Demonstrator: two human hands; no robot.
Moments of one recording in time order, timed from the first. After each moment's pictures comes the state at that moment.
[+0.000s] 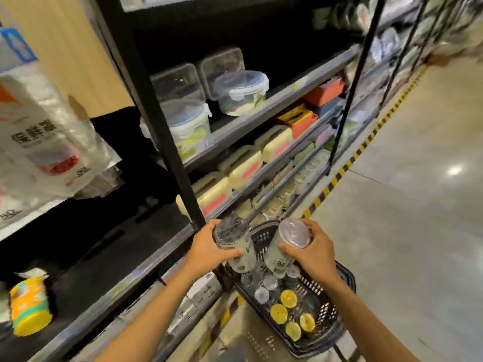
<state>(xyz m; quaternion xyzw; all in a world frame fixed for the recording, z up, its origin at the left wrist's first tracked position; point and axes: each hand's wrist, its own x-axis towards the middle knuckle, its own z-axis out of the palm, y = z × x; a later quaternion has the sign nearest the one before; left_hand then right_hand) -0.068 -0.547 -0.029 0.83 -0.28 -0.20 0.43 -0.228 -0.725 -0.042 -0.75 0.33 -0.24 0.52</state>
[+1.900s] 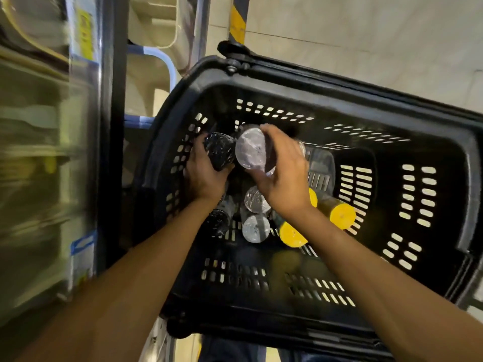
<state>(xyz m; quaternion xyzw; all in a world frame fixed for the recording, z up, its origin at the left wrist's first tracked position) 0.096 -0.794 -0.595 0.87 -0.31 -0.33 0.19 -0.039 -0.838 -0.555 -0.74 0.54 -0.19 0.36</state>
